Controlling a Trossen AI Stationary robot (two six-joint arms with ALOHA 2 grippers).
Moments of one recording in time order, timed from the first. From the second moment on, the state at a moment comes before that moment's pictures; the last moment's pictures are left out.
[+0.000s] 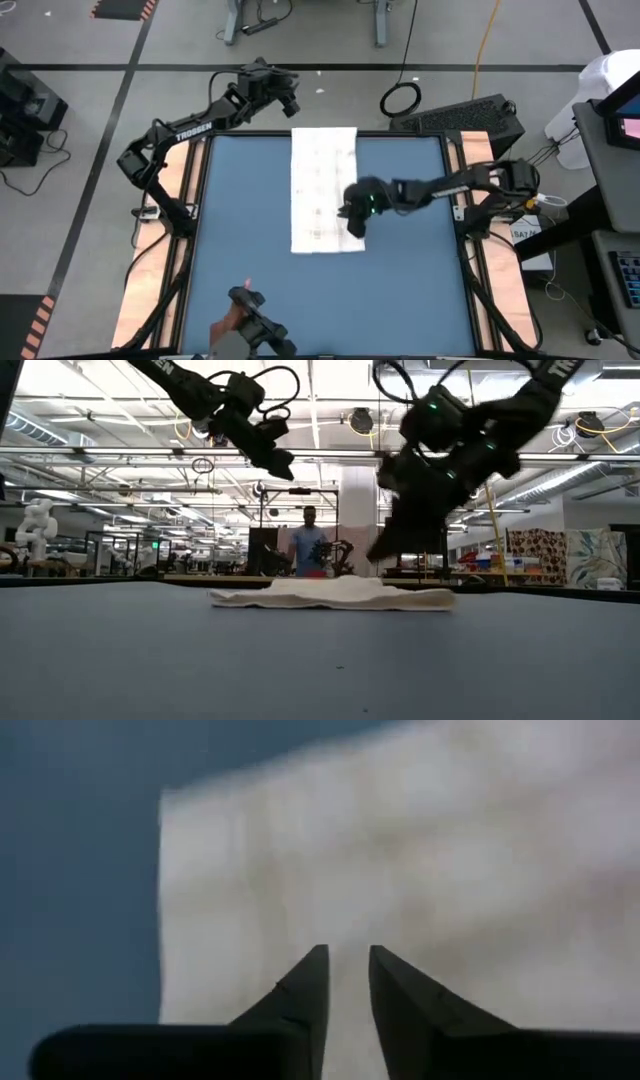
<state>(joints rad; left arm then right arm) 0.78 1.65 1.31 0.06 -0.16 0.51 -0.13 1.61 0.71 0.19 -0.08 0.27</state>
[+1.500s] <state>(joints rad) 0.02 1.64 0.75 -0.14 0.15 -0.11 0.13 1.58 0.57 0.33 0.21 0.45</state>
